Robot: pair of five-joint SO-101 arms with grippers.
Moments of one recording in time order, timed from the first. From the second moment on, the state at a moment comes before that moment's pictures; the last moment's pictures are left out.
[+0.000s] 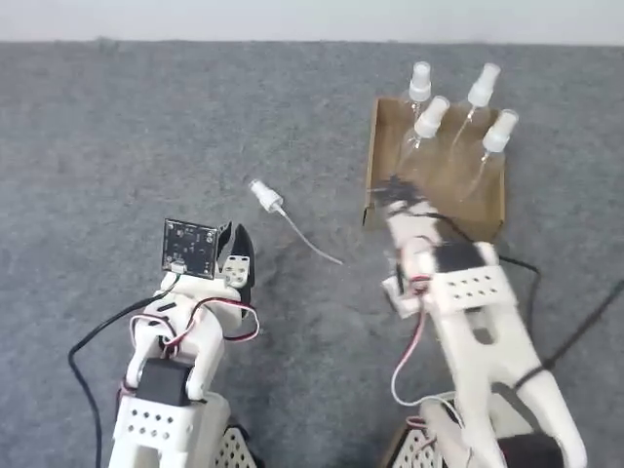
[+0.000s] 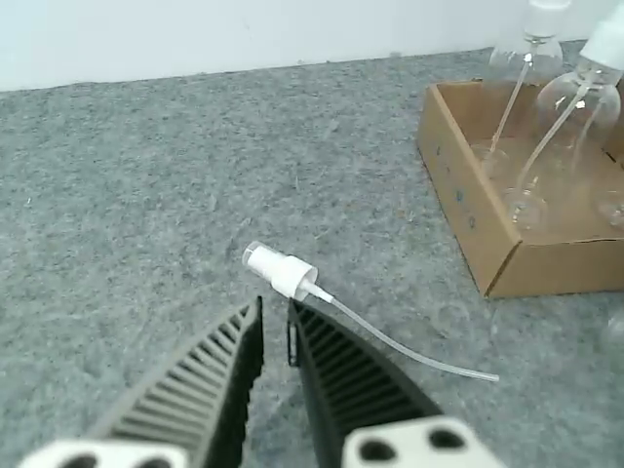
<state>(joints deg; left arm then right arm) 5.2 -88.3 87.0 42.3 5.8 -11.3 -29.8 50.6 64.1 15.8</state>
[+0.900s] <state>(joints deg) 5.1 -88.2 87.9 42.3 5.8 -9.2 -30.0 25.3 70.2 7.8</state>
